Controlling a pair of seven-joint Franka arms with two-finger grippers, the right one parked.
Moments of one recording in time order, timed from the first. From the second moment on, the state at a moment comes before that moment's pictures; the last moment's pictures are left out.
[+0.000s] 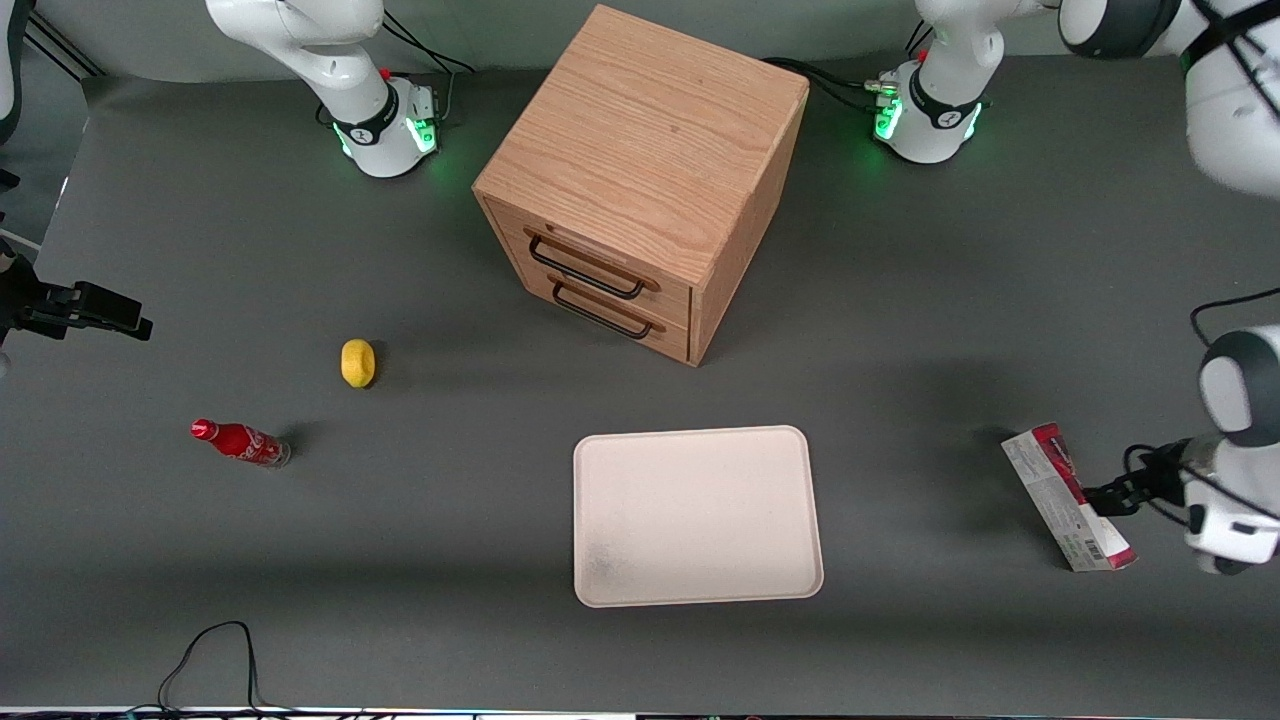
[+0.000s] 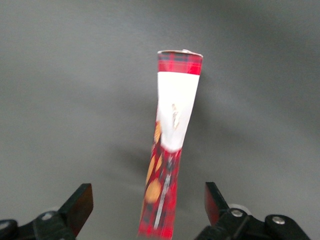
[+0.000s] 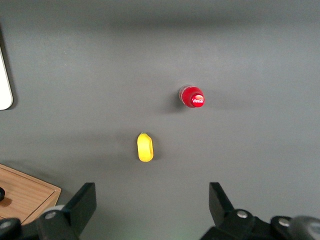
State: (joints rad) arm 0.13 0.72 -0.01 -1.31 0.05 1.93 -0.39
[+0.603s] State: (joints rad) arm 0.11 0.79 -0.01 -1.33 0.07 2.02 -0.39
